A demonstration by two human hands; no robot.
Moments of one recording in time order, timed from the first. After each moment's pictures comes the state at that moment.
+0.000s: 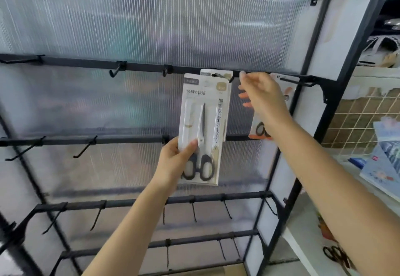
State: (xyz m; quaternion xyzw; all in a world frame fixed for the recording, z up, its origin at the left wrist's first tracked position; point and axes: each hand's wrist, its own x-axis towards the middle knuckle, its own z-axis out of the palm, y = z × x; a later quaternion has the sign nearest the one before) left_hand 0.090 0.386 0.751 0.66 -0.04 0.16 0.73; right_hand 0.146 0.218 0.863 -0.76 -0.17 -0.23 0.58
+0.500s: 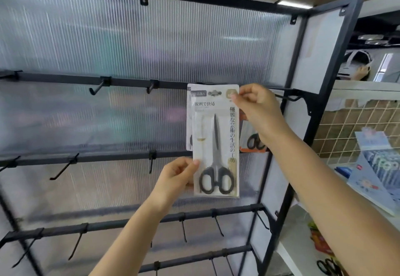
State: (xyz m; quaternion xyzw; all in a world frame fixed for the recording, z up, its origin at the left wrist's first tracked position) left_hand 0.100 0.373 0.751 0.69 -0.11 0.08 0.71; right_hand 0.149 0.205 0.874 -0.76 -0.17 -0.24 0.58
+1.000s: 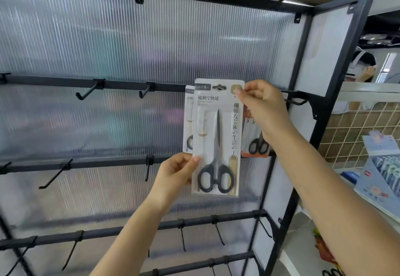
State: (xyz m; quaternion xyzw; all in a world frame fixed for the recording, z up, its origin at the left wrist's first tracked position) left_hand 0.128 0.368 0.755 0.68 -0.09 0.12 0.71; right_hand 0.173 0.197 0.881 -0.74 -0.16 -0.26 0.60
